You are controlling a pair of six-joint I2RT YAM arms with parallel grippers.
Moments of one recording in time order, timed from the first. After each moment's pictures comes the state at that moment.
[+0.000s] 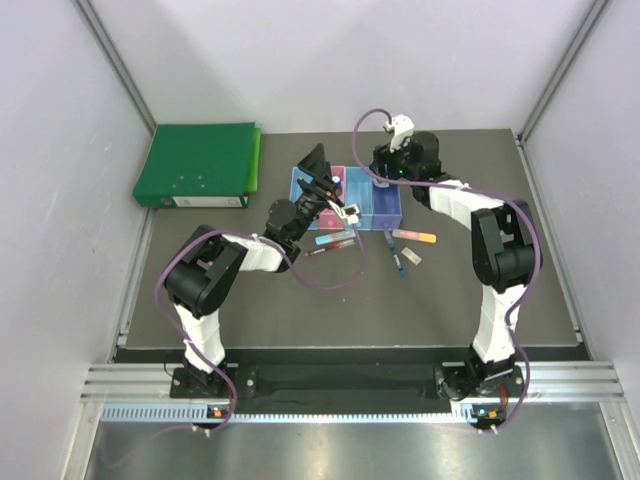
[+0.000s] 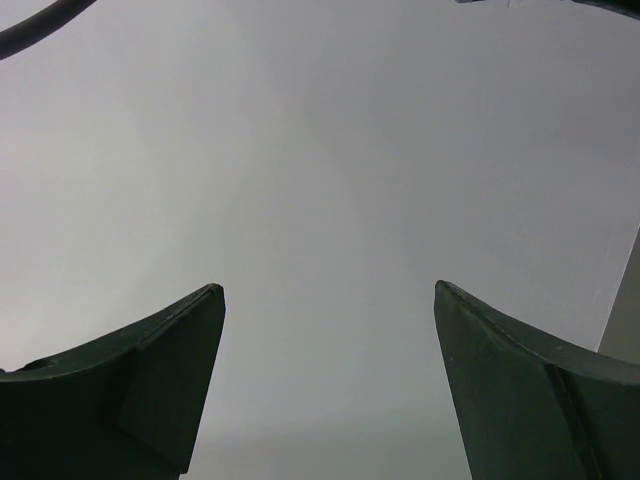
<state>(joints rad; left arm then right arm) -0.58 1.88 0.90 1.31 0.06 1.57 0.30 1.99 1.40 0.26 -0.21 -0.09</state>
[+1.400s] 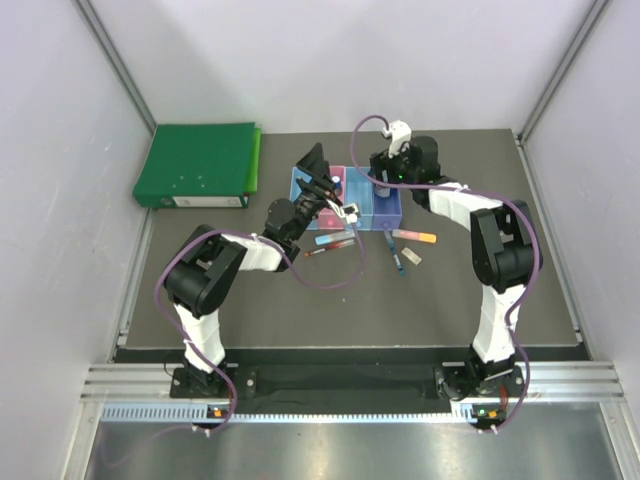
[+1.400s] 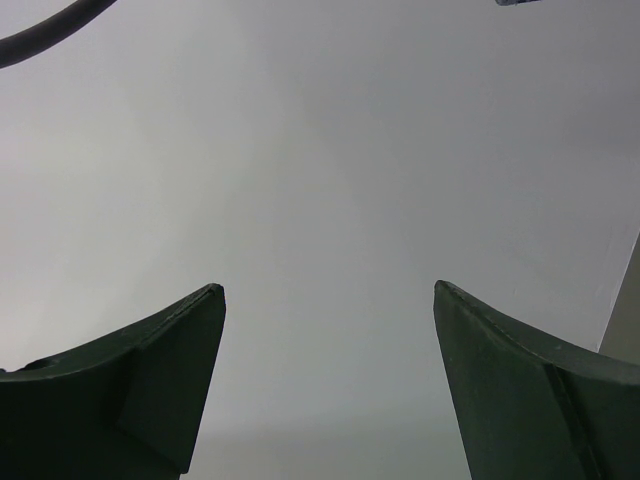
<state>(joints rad) -0.58 1.88 0.90 1.31 0.06 1.57 0.30 1.99 1.37 0.25 -0.24 -0.12</state>
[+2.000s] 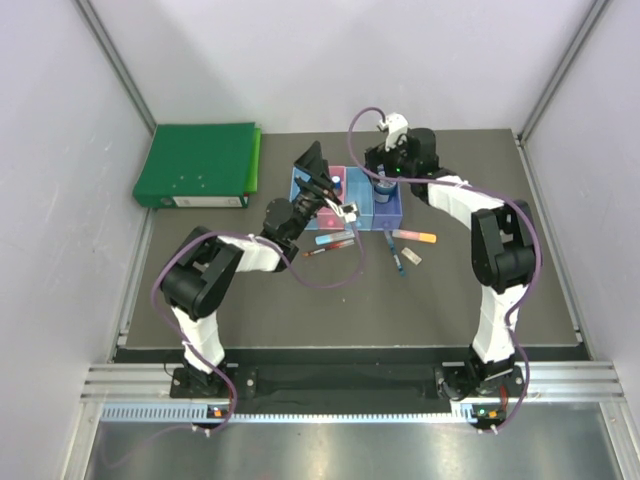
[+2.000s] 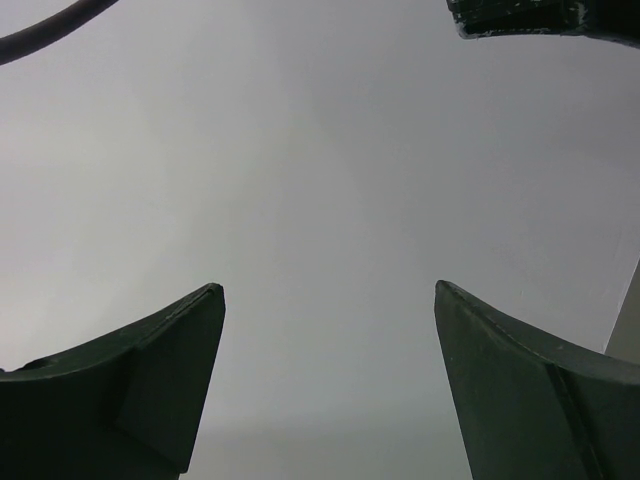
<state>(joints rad) -0.58 1.87 0.90 1.30 0.06 1.56 0.31 1.99 1.44 0.17 -0.25 -0.13</state>
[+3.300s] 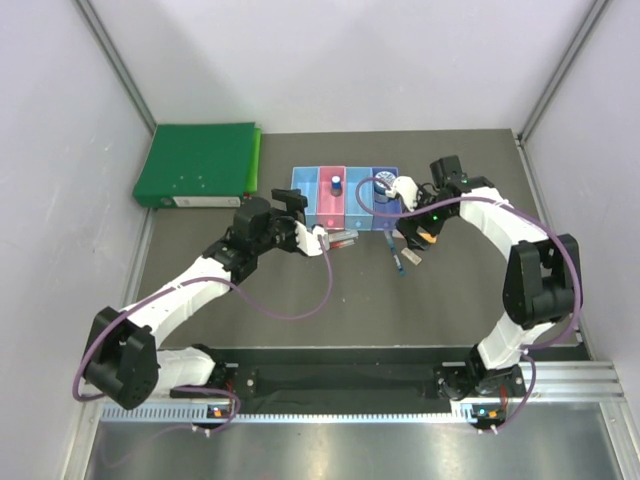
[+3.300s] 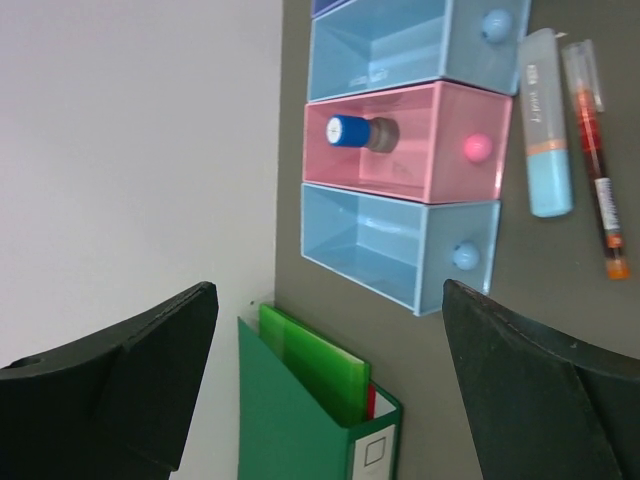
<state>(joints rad) -0.53 1.24 0.79 0.07 0.24 1.22 0.23 1.67 1.26 -0.75 -0.38 -0.81</state>
